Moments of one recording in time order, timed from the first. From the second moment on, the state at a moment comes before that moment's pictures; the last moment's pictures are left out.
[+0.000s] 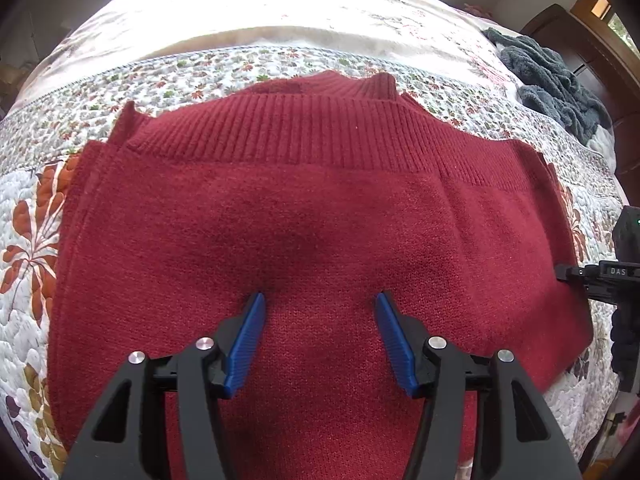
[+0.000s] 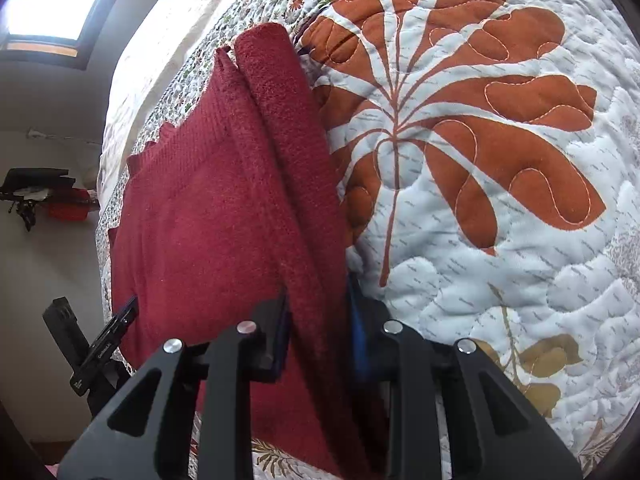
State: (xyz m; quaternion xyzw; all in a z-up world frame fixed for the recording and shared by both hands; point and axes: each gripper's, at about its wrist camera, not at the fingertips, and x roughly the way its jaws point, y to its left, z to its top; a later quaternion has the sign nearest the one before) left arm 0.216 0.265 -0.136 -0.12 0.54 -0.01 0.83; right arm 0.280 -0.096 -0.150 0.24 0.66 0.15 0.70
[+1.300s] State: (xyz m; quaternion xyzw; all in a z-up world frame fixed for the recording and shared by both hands) left arm 0.187 0.338 -0.111 -0.25 0.52 -0.02 0.82; right arm 0.273 0.163 -0.089 0.04 0.68 0.24 0.69
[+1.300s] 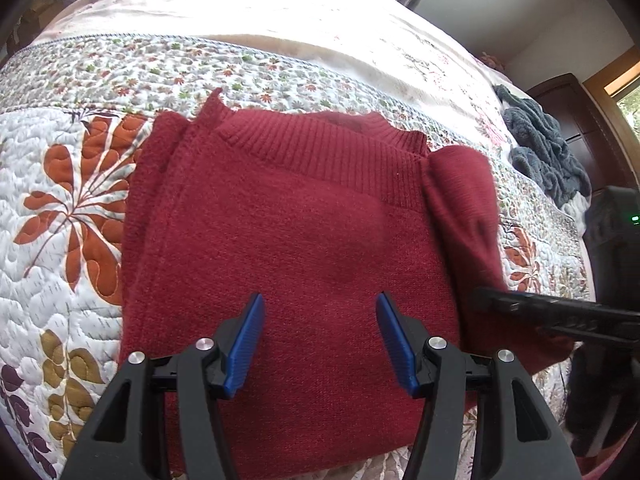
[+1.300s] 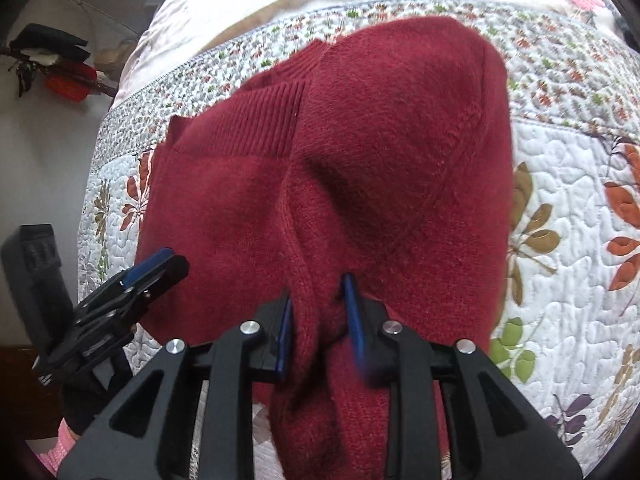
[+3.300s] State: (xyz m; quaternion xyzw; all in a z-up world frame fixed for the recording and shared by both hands) left arm 0.267 0.251 -0.096 -0.36 0.46 -0.16 0.79; right arm 0.251 -0.016 -0.103 0.24 0.65 0.20 0.69
